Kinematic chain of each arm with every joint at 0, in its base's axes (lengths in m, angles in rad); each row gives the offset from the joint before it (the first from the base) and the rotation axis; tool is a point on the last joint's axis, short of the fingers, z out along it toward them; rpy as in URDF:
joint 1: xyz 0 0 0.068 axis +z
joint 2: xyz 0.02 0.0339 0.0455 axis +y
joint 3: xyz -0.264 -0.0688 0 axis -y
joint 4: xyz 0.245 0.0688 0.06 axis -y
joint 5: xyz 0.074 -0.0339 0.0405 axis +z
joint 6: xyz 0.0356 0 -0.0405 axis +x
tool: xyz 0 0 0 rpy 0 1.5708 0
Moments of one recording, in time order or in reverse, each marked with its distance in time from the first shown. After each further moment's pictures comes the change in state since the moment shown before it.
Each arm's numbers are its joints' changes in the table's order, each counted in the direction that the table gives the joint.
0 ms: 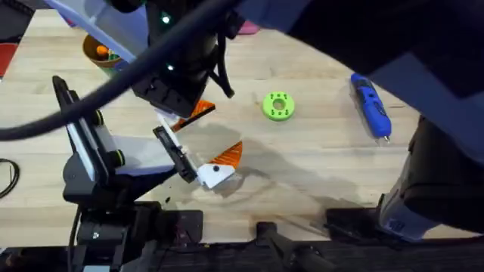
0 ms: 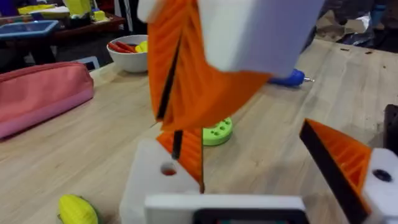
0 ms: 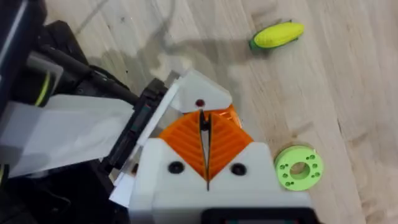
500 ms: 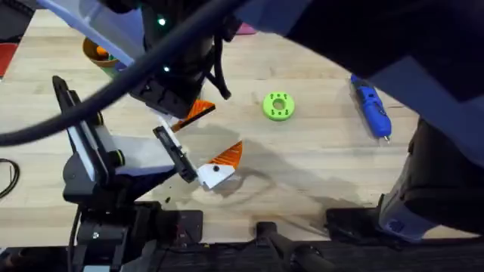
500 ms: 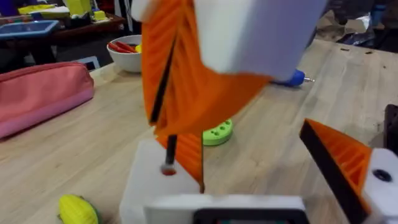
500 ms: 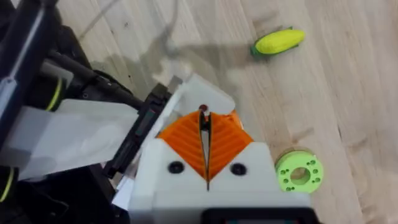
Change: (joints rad) left arm 0.000 0.000 0.000 0.000 0.000 0.000; right arm 0.007 0.000 0.000 0.019 0.000 0.000
